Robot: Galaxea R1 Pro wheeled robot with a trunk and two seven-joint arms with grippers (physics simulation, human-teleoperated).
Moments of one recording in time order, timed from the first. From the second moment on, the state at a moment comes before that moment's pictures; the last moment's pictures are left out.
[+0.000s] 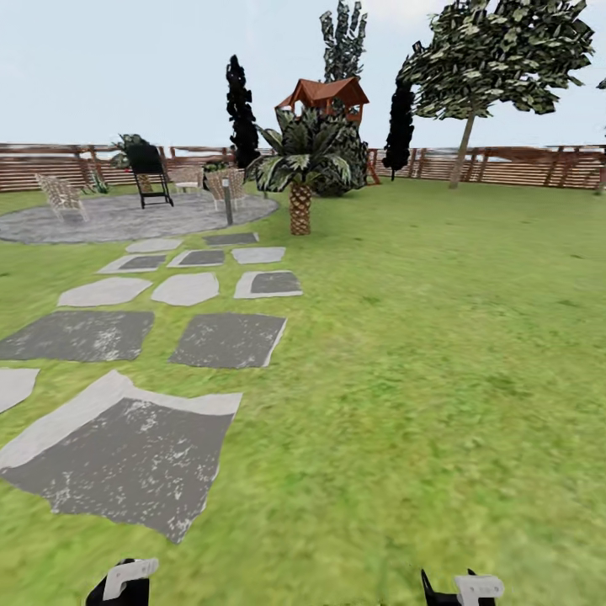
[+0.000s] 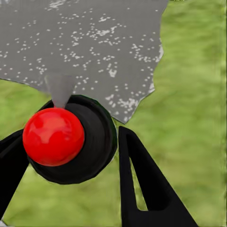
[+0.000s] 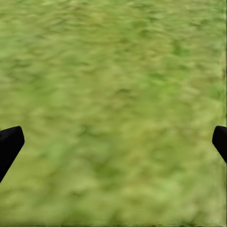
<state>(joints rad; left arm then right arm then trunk) -0.27 0.13 0.17 -0.36 0.01 -0.42 0.01 -0.33 -0.11 -0.03 -0.12 0.02 -0.68 0.00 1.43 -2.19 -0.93</state>
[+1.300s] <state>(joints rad) -0.26 0.13 0.17 -0.36 0.01 -0.42 0.01 -0.33 -0.11 -0.03 -0.12 0.02 -0.68 0.00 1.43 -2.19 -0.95</state>
